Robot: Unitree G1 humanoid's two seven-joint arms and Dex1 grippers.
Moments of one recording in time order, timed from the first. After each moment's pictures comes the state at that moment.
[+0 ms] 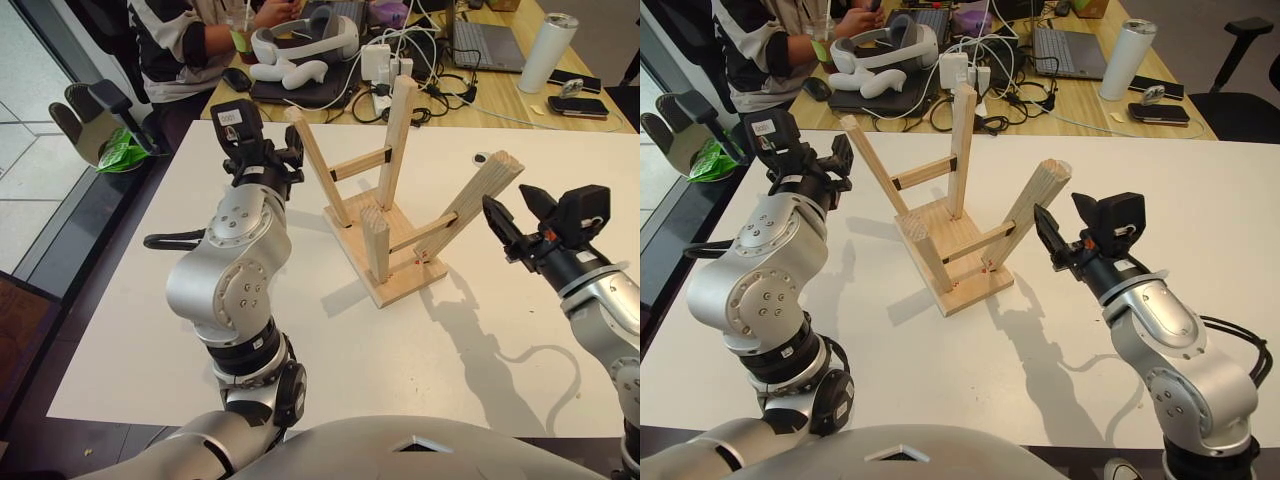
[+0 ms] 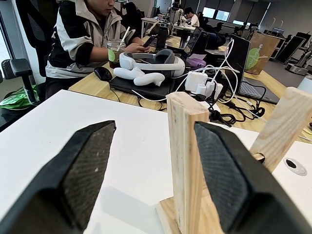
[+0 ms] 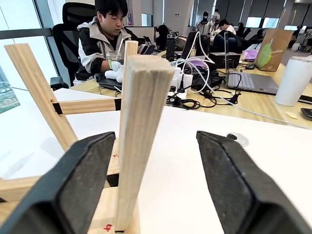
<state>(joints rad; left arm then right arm) -0.48 -0.06 0.11 -0.69 -0.26 1.23 0.38 0.08 -0.57 -0.17 -0.78 0.83 0.74 -0.03</state>
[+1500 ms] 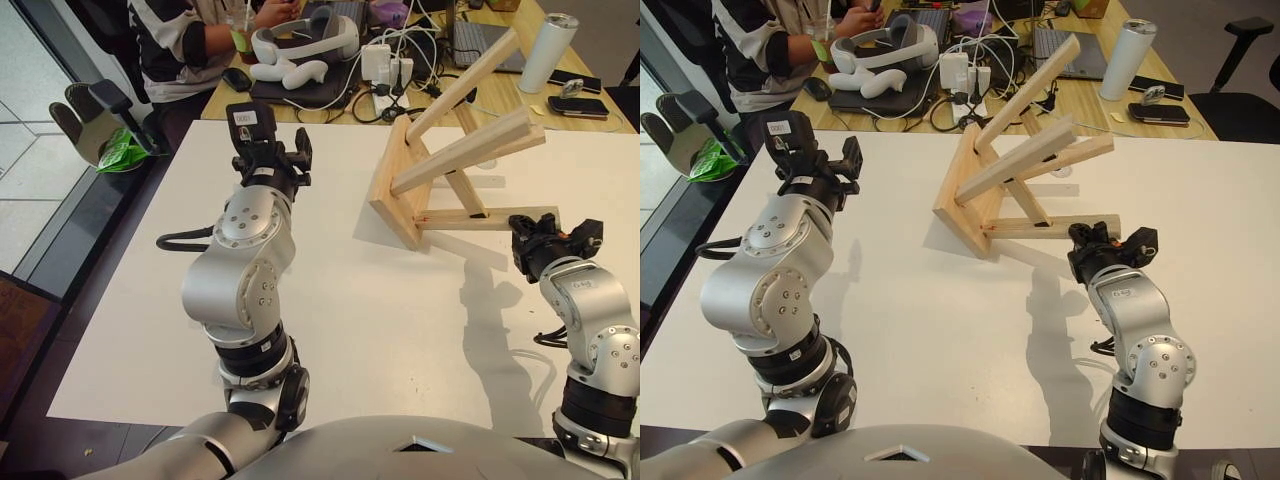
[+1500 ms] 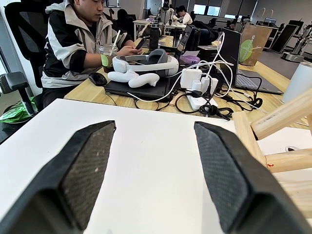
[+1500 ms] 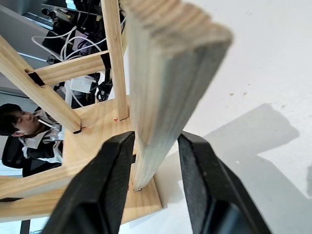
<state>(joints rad) -0.47 -0.07 0.05 -0.68 -0.08 1.23 0.23 0.00 -0.25 -0.29 -0.43 1.61 0.47 -0.93</state>
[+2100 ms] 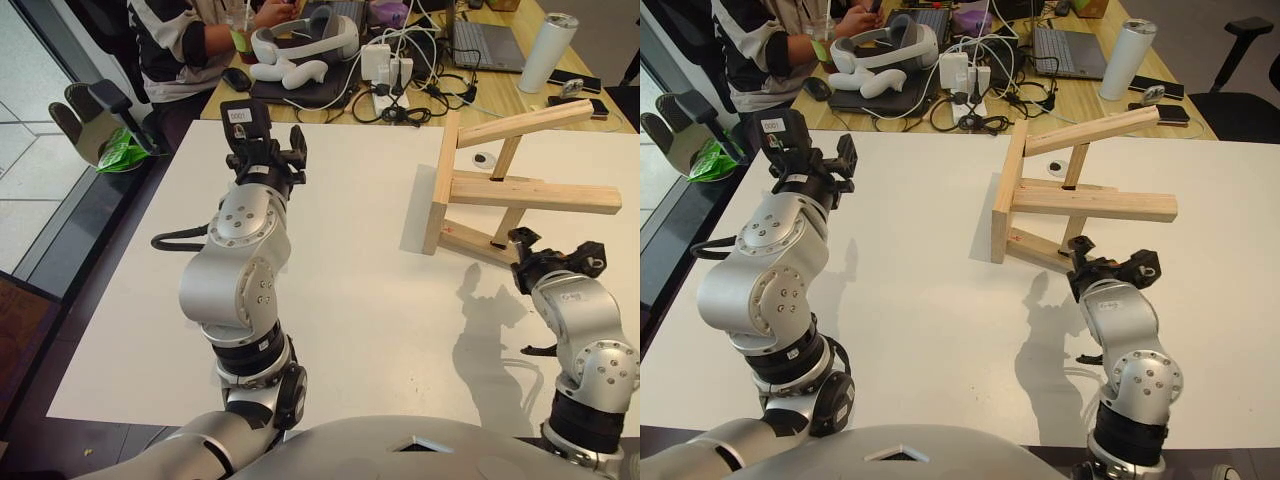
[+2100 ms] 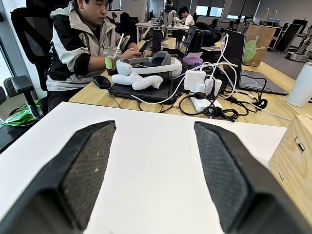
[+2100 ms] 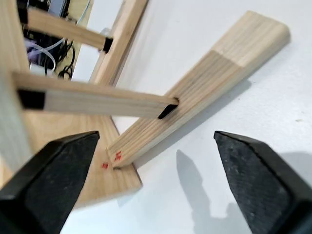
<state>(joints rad) -0.47 -0.06 0.06 -0.68 -0.05 1.23 0.20 0.05 -0.29 -0.16 -0.62 1.54 0.57 -1.12</state>
